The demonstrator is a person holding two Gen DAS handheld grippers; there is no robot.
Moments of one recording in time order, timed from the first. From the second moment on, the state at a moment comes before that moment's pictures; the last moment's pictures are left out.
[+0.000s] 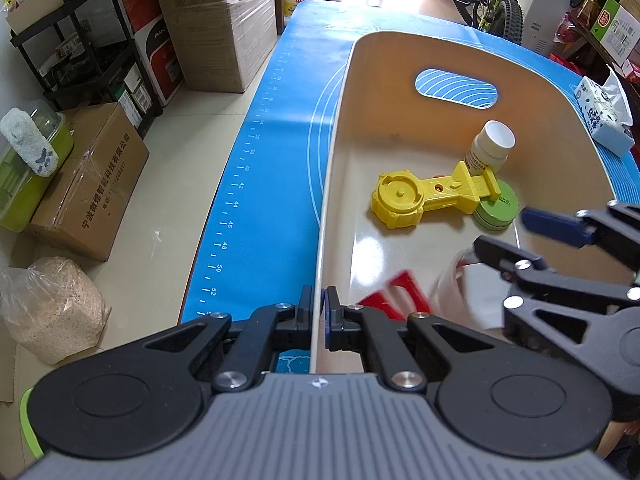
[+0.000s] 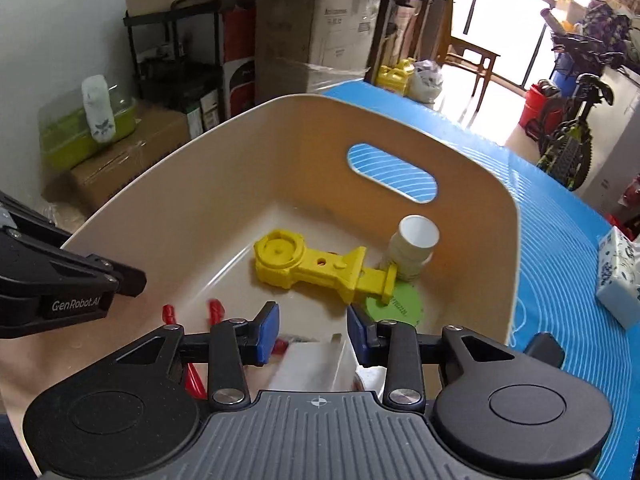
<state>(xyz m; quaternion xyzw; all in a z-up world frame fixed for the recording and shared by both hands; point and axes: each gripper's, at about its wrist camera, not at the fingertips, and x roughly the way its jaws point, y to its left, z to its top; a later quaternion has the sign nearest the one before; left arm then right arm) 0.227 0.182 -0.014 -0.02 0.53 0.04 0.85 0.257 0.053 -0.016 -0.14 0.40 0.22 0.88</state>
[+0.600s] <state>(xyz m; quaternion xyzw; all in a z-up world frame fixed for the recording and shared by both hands) 0.226 0.178 -0.014 -0.02 0.53 0.04 0.85 0.249 -0.078 -0.002 -0.02 0.29 0.03 0.96</state>
